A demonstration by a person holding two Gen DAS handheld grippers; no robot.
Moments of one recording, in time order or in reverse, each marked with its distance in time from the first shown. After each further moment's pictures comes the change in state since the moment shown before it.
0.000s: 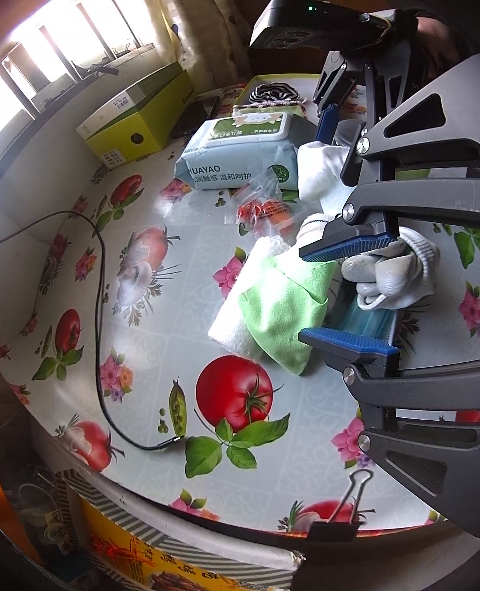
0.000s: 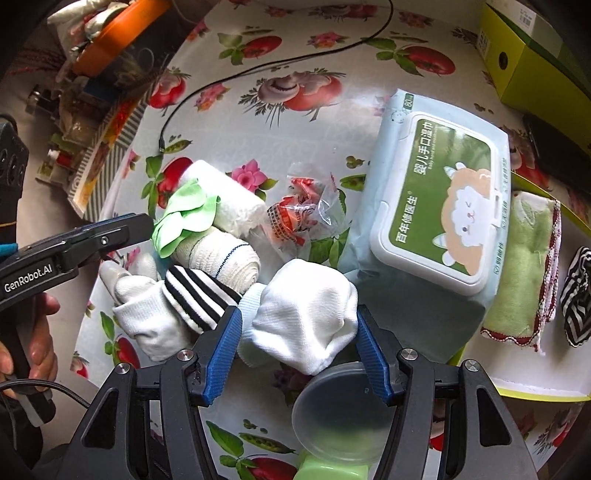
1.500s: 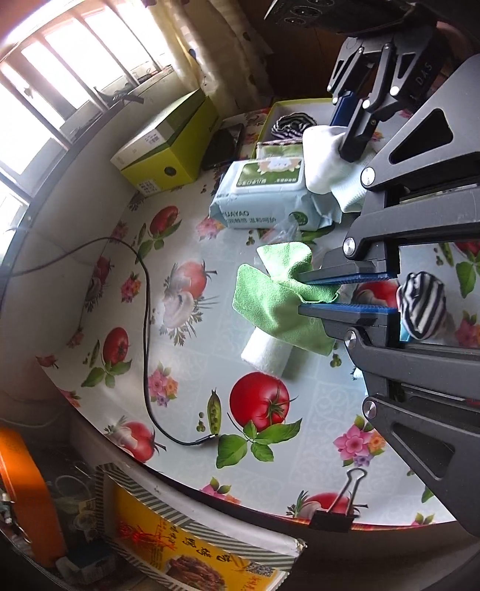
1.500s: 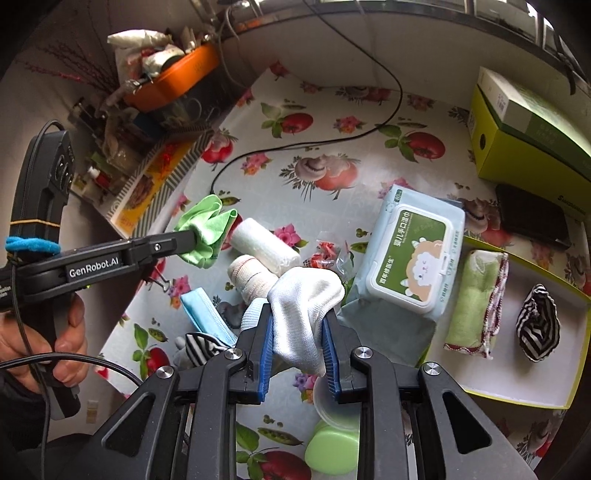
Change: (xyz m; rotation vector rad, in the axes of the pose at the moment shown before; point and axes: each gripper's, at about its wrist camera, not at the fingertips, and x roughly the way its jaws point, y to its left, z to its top) left arm -0.057 -0.031 -0.008 0.003 -0.145 -0.023; right arm -0.091 0.021 -0.021 -0.076 -0.244 0.026
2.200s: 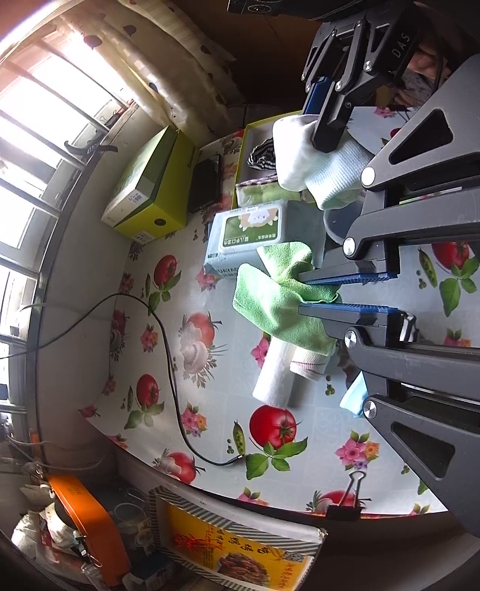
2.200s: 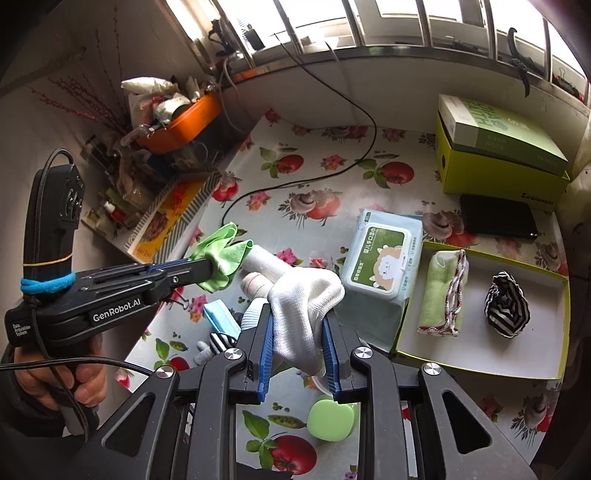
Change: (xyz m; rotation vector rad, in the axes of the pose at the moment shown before) left arm -0.037 -0.065 -0.023 0.163 -0.059 0.011; right arm -0.073 -0.008 -0.027 0.052 -0.147 0.016
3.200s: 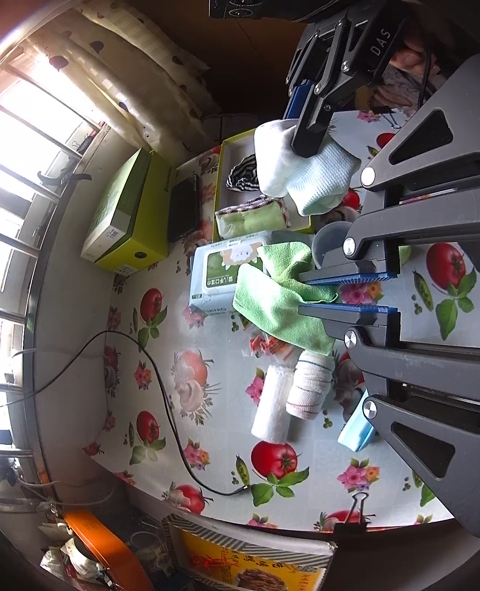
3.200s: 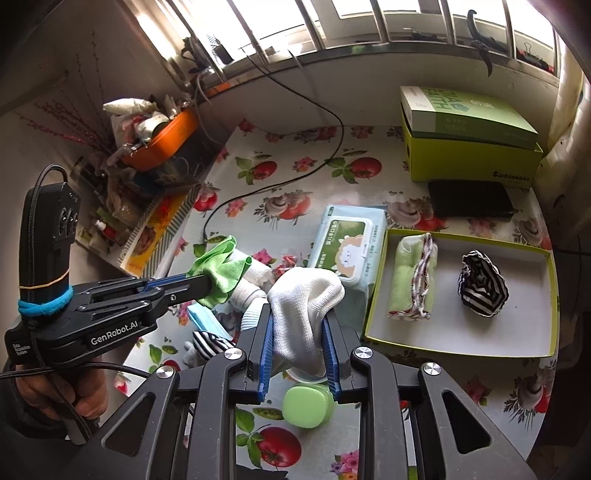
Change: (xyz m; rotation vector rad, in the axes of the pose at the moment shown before) left arm 0.015 -0.045 -0.004 0.085 0.042 -0.024; right arm -0.020 -0.037 -0.016 0.080 -0.028 -0.021
